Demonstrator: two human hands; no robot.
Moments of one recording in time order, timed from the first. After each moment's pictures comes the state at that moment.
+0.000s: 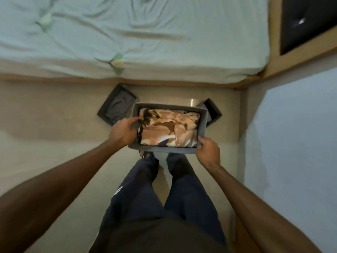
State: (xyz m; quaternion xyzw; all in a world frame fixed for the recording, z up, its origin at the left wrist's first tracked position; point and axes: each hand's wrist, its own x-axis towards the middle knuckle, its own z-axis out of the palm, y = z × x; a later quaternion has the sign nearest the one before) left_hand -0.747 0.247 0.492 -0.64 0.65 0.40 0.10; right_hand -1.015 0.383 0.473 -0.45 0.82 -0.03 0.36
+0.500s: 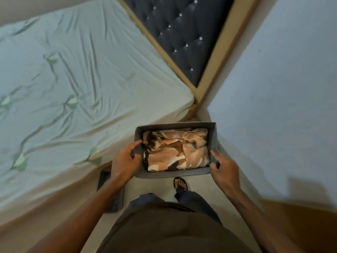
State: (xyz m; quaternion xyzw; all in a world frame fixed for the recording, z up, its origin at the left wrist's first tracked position) left_hand -0.827 0.179 0.651 -0.45 0.81 0.38 -0.04; right_hand -1.012 0.421 0.645 -0.23 0.93 -0.23 0.15
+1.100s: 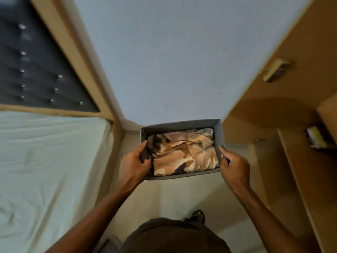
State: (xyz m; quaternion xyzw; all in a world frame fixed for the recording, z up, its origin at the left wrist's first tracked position) left_hand -0.923 0.305 0.692 -0.03 0.91 0.39 0.10; right_hand -0.862 0.600 0.690 0.19 0.93 -0.28 -0.13
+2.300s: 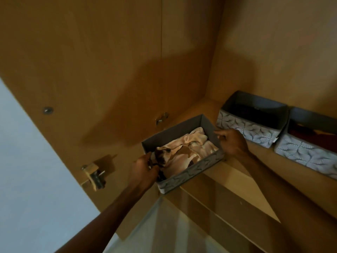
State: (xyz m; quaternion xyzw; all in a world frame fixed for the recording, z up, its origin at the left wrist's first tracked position) left_hand -1.095 0.948 0.793 0.46 0.77 0.40 0.20; right_hand -0.855 1.174 0.814 0.49 0.83 -0.15 -0.22
